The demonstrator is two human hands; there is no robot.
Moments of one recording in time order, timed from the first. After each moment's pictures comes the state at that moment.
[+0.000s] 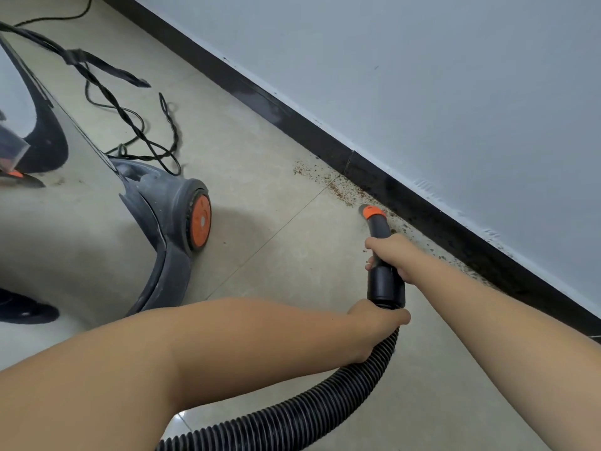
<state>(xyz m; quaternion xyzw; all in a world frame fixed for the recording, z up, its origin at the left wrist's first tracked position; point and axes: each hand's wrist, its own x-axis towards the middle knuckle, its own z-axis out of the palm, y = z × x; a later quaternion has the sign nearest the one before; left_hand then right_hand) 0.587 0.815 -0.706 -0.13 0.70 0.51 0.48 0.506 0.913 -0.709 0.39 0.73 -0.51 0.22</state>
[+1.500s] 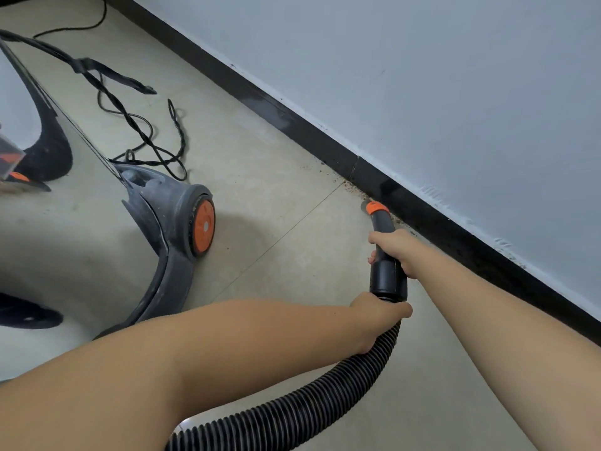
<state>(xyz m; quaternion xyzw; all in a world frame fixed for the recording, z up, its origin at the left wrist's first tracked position) 0.565 0.820 -0.707 -0.17 0.62 0.58 0.51 0.483 0.923 -0.713 0.39 0.73 -0.52 0.21</state>
